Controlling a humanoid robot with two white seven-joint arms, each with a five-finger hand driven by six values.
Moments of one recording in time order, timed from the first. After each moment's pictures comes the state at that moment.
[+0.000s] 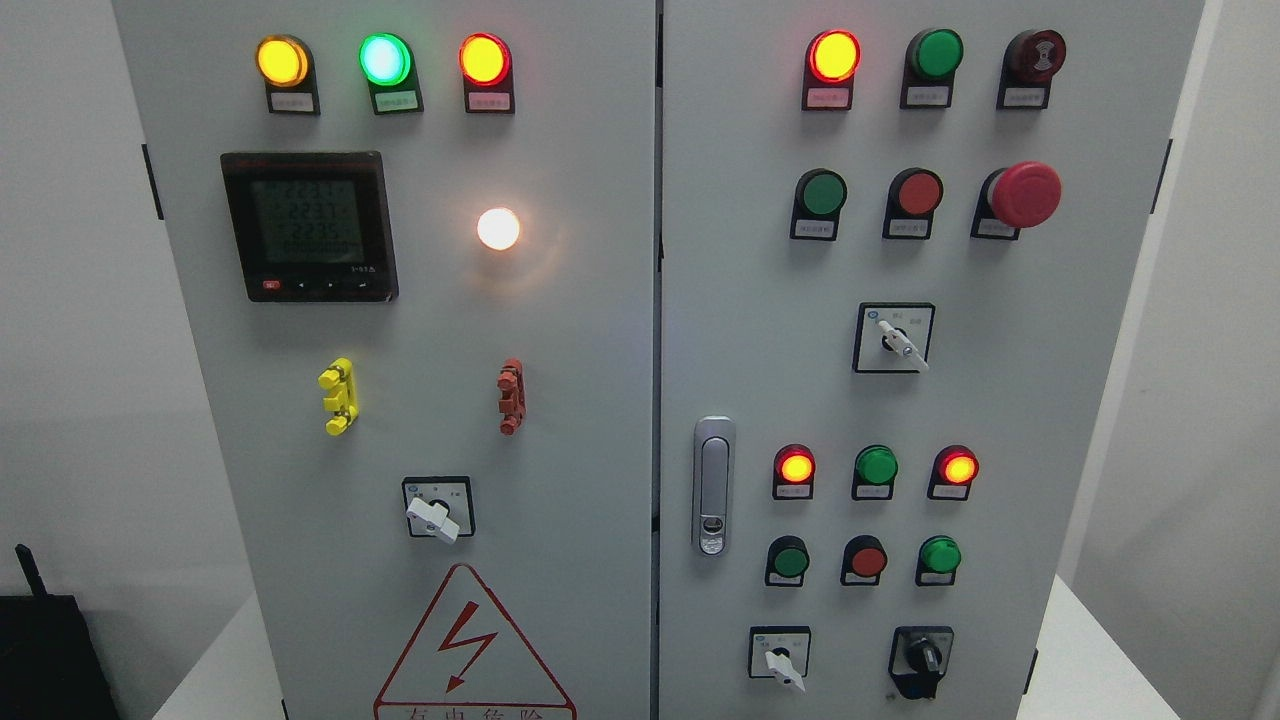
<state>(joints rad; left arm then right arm) 0.13 -0.06 0.04 -0.11 0.00 -0.04 -0.16 0.34 0.09 -0.08 -1.46 0.00 -0.39 0.08</state>
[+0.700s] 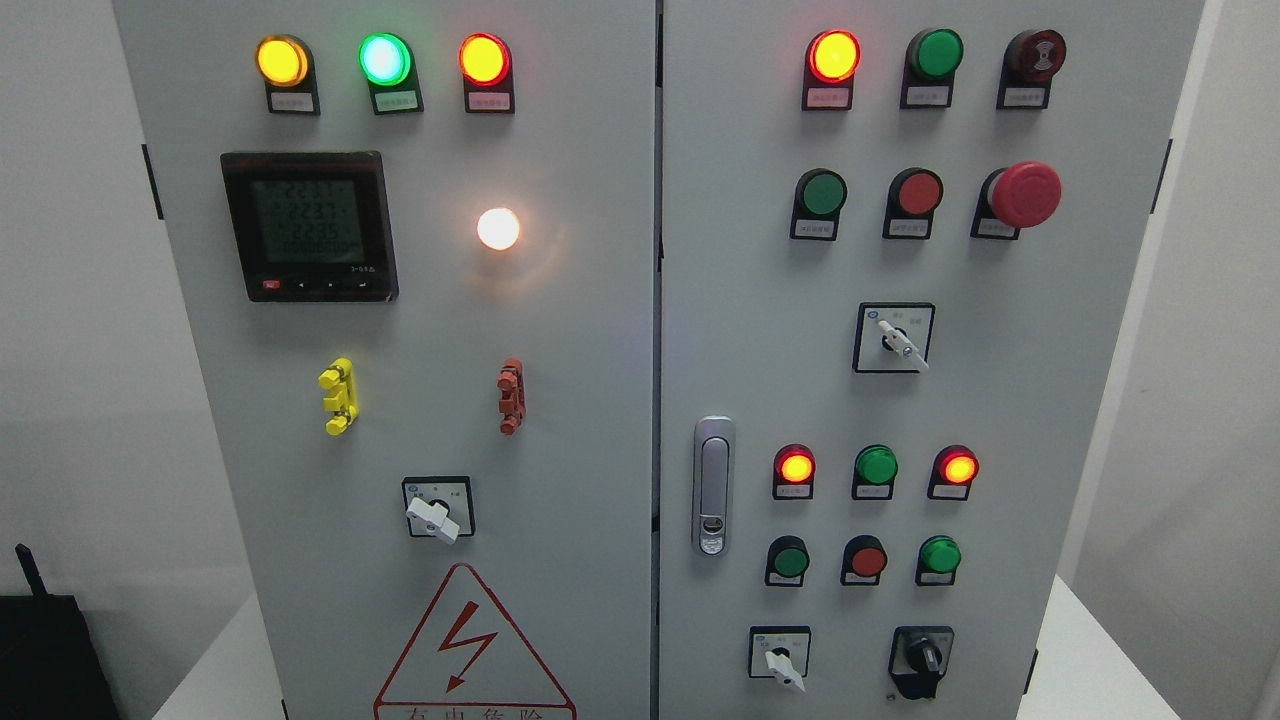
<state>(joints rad) 0.13 -0.06 0.04 -0.11 0.00 -0.04 -0.16 0.32 0.07 -0.08 -1.63 0.00 -0.39 0.07</state>
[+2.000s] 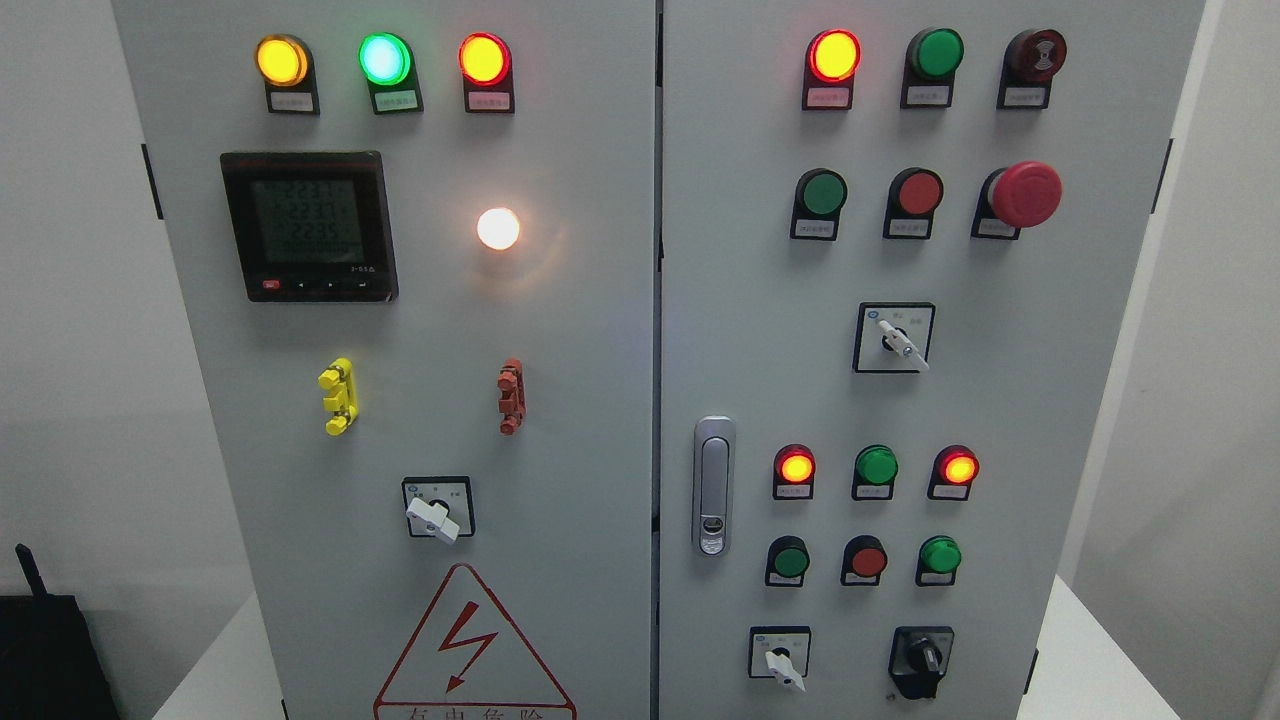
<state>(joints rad) 0.13 -0.06 0.04 -0.11 0.00 -0.04 -0.16 0.13 0.05 -0.07 -1.71 0.00 -0.23 0.03</state>
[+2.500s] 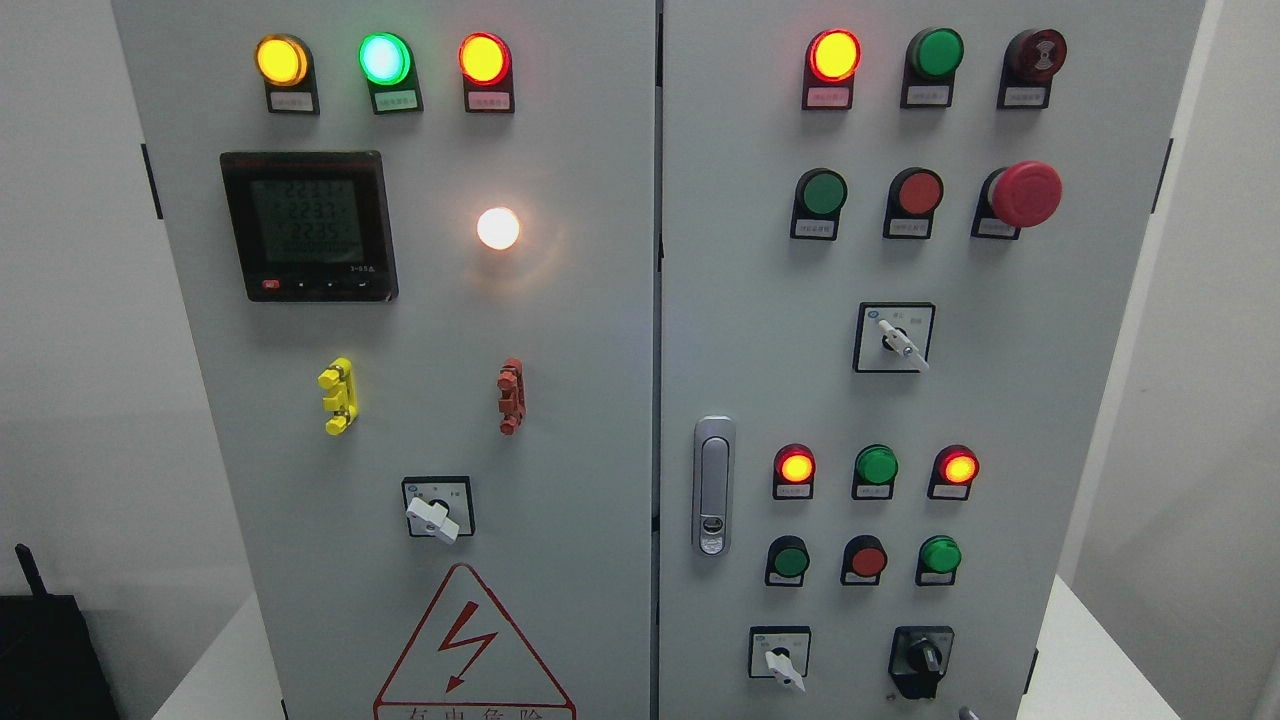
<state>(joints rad) 0.13 -0.06 0.04 -0.11 0.00 -0.04 -0.16 0.09 0.04 -0.07 -1.72 0.00 -0.20 0.03</state>
